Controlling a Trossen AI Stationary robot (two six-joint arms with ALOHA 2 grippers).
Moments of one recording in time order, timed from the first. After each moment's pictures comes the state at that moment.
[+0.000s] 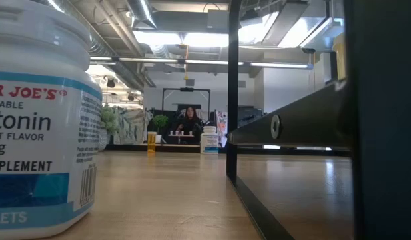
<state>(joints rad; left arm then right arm) -1.10 1.61 1.19 -1.12 -0.03 -2.22 0.15 1.67 1.83 -0.93 -0.40 -0.22</state>
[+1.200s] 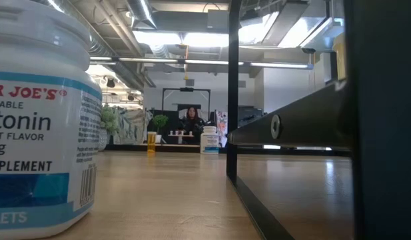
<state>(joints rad) -1.11 1.61 1.03 -0.98 -0.03 -2.19 0.15 1.67 1.83 -0.93 -0.40 -0.22</state>
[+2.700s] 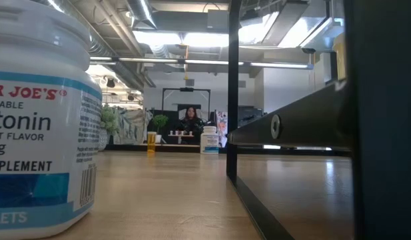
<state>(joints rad) -1.10 1.58 1.06 -0.95 -0.02 -2.13 0.15 1.67 1.83 -0.93 -0.40 -0.22</state>
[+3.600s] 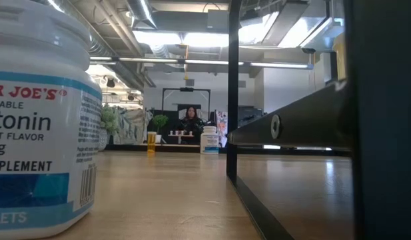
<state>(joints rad) -0.62 1.45 1.63 -1.49 -0.07 -1.18 0.15 1.67 1.83 -0.91 -0.41 -0.19</state>
